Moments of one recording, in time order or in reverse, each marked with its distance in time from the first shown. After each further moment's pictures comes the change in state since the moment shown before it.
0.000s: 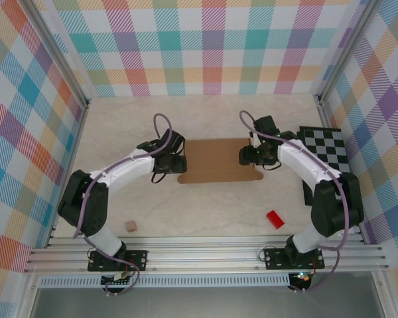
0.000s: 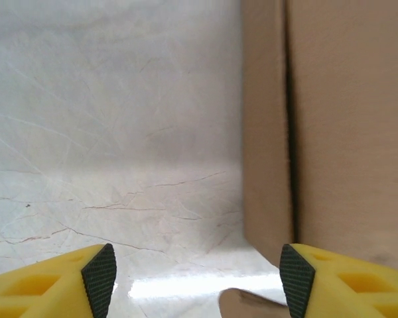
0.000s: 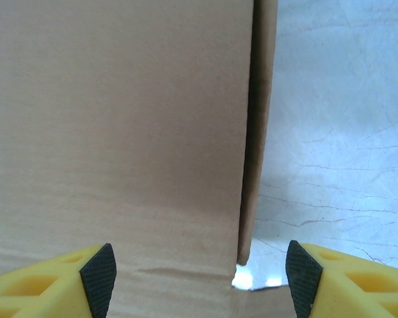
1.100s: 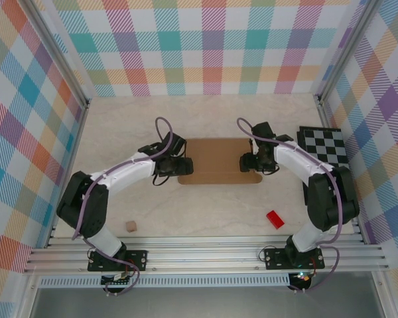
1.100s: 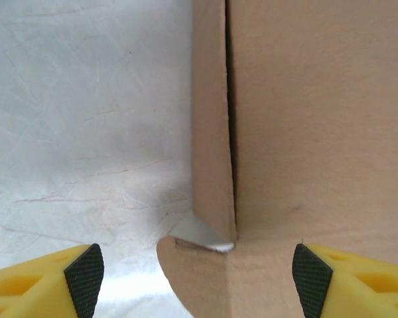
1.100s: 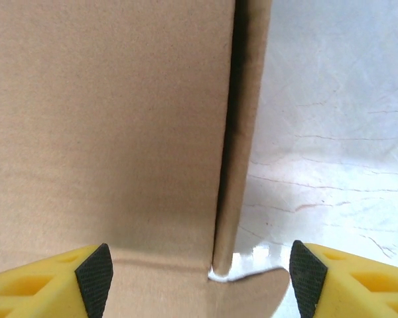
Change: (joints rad) left arm -0.021 -0.013 -0.045 0.070 0.092 -0.037; right arm -0.002 0.028 -0.050 -0.002 0.023 -0.002
